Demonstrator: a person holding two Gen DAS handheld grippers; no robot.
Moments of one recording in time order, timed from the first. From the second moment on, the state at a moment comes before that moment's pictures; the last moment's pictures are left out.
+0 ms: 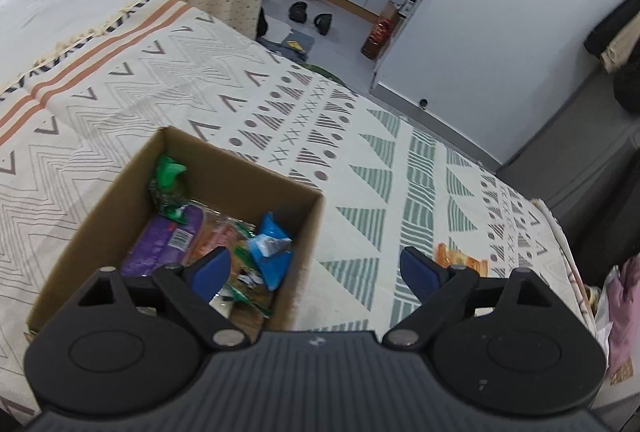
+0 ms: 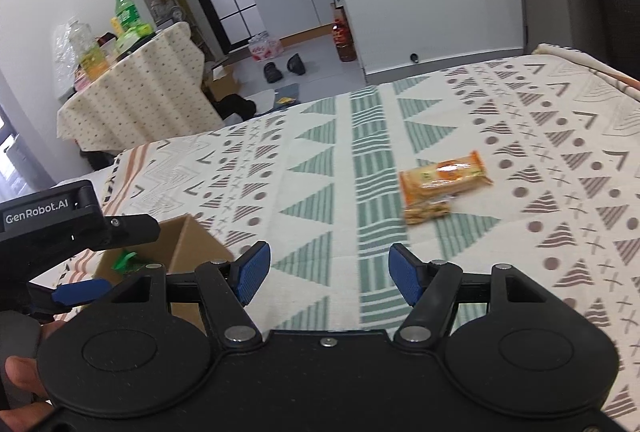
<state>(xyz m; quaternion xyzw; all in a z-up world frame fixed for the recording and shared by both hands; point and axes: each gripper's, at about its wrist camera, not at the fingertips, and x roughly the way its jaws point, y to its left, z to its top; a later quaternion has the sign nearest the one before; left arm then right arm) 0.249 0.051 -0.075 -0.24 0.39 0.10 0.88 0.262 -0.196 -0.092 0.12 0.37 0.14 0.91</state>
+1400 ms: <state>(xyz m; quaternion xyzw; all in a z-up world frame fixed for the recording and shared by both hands) 0.323 -0.079 -0.112 -0.11 0.42 0.00 0.90 0.302 -0.325 -0.148 0.20 0.34 0.10 0.91</state>
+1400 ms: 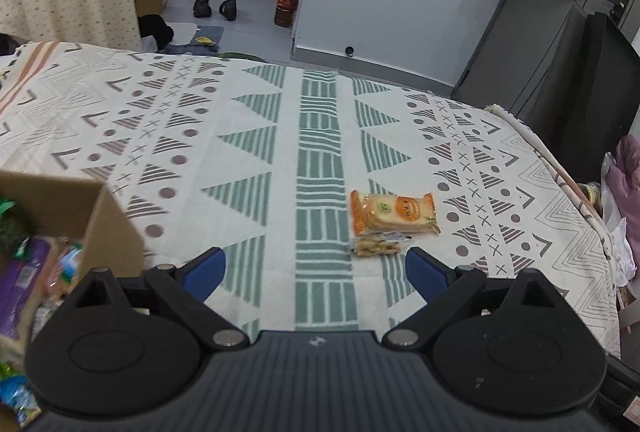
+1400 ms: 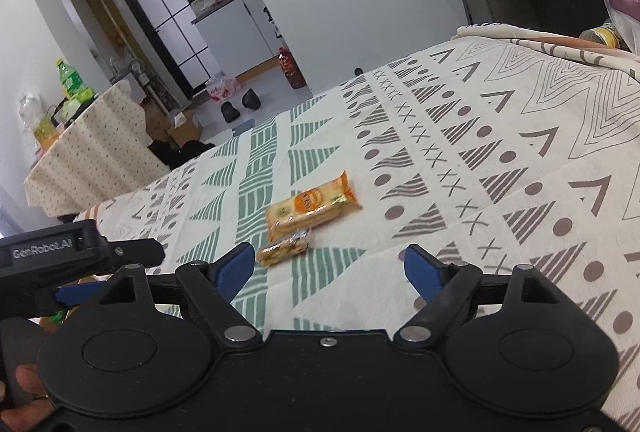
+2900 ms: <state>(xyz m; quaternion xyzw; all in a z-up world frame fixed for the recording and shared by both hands) 0.403 -0.144 -0.200 -0.05 0.44 -0.05 0.90 0.388 -0.353 -0.200 0.26 0.36 0.08 0.89</state>
